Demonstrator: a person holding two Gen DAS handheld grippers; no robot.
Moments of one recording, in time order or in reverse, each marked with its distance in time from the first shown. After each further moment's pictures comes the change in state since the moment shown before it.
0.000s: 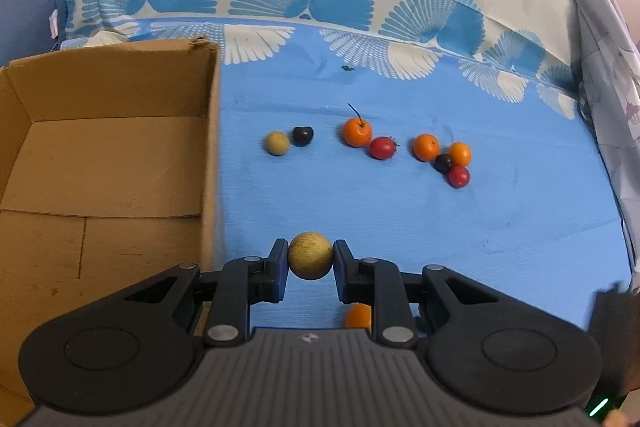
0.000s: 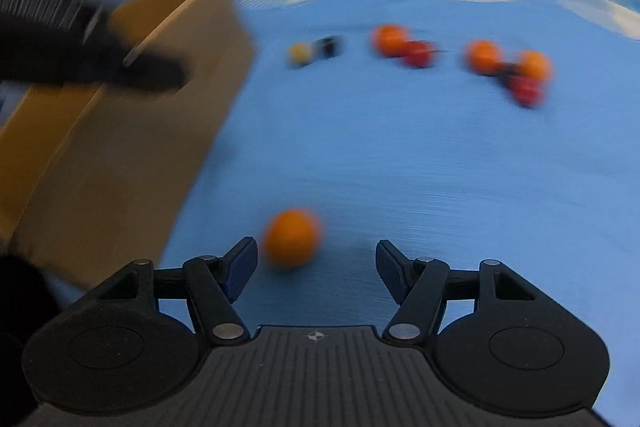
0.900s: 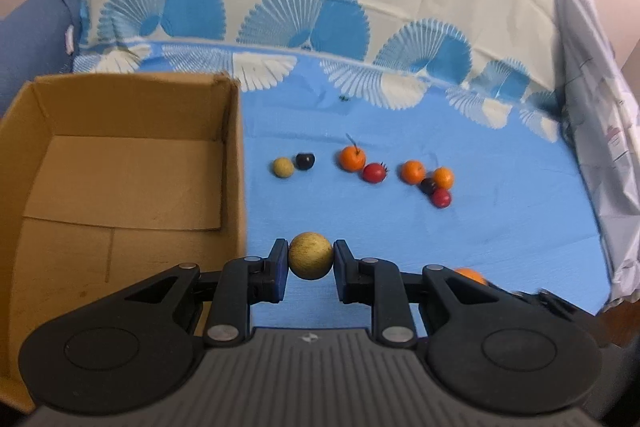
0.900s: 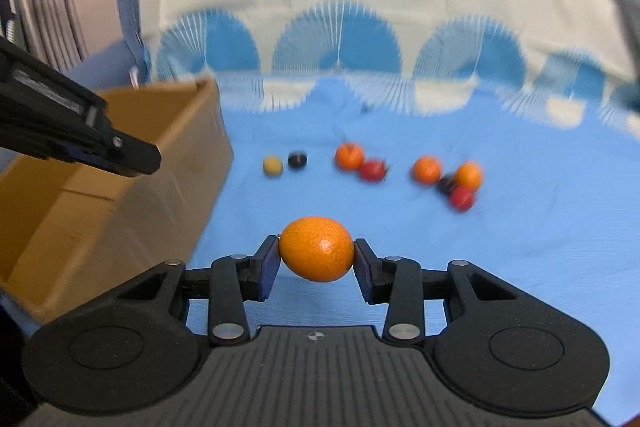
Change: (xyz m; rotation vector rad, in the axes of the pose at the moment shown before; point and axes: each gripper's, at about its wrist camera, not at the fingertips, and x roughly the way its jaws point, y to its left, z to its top) left arm -0.061 0.017 -0.002 -0.032 -0.084 -0.044; right arm -0.111 0.019 -0.004 0.044 -0.345 -0.209
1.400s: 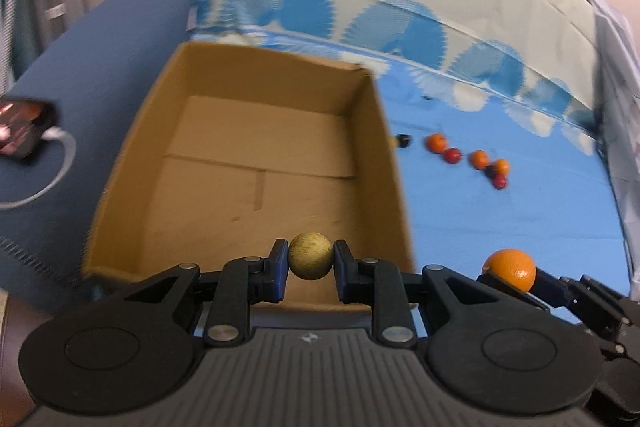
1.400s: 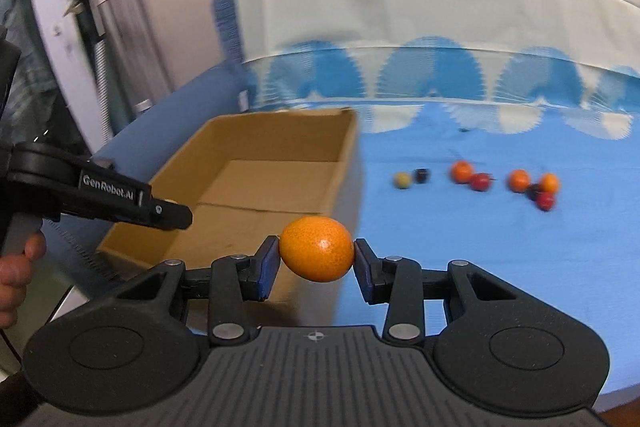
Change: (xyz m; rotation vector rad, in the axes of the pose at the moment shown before) left arm -0.112 0.107 -0.064 -0.107 -0.004 0.148; right arm -0.075 0.119 0.006 -0.003 0.004 0.215
